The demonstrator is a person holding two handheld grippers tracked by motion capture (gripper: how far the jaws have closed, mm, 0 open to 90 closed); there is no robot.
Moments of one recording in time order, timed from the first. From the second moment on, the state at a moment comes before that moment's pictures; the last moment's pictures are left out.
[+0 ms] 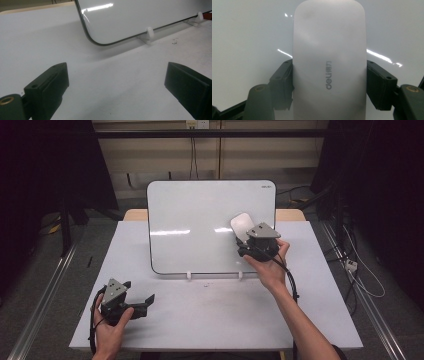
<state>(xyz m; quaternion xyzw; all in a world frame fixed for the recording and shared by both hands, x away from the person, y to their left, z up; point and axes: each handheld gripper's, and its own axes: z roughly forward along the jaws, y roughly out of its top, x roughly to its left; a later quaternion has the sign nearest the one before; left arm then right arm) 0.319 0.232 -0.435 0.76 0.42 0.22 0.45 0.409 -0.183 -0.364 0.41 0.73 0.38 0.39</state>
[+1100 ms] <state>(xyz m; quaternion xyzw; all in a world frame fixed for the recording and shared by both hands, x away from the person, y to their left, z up) 0.317 0.238 -0.434 0.75 0.42 0.23 0.45 0.386 -0.194 -0.368 0.39 0.74 0.39 0.39</state>
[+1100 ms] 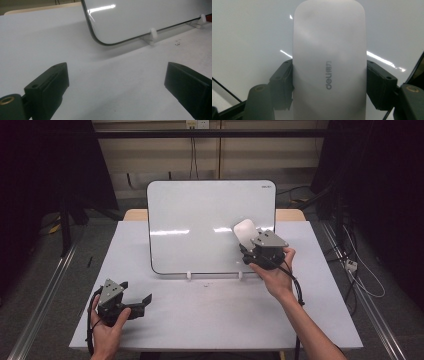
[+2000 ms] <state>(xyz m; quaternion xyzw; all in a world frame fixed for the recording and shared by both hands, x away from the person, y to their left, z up) 0.317 0.236 -0.433 0.75 0.42 0.23 0.45 0.361 -0.222 -0.400 0.42 0.74 0.37 0.38</state>
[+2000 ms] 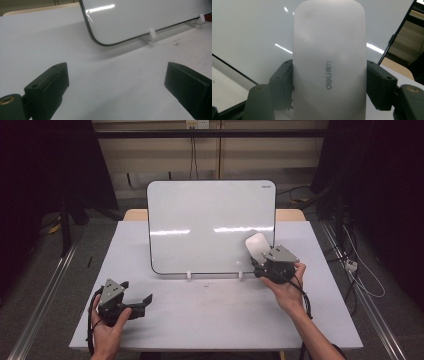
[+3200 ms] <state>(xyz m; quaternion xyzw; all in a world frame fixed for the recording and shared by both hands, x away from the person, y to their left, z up) 0.317 0.233 -0.432 0.76 0.41 0.23 0.45 0.382 -0.214 -0.416 0.42 0.75 0.32 0.40</state>
